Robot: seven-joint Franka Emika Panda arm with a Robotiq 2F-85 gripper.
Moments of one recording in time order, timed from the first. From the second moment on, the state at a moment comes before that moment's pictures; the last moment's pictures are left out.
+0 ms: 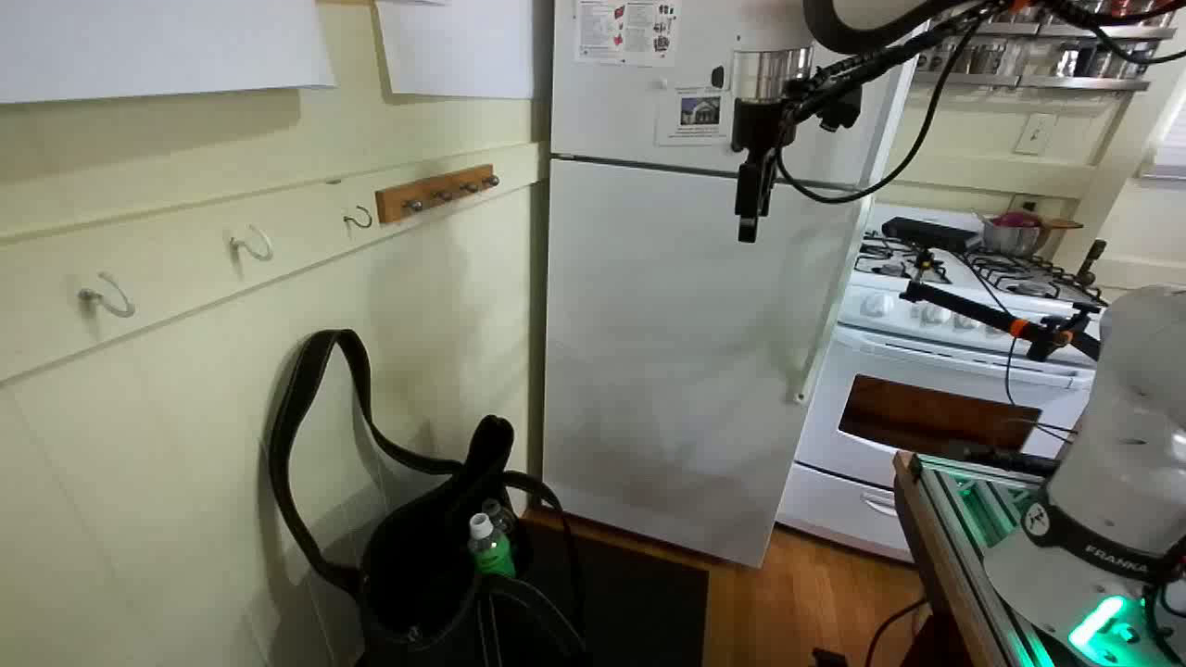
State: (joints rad) arm -0.16 -0.30 -0.07 -2.11 -0.23 1.76 0.00
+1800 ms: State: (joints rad) arm -0.02 -0.17 -0.08 -2.33 -0.03 2.41 -0.26
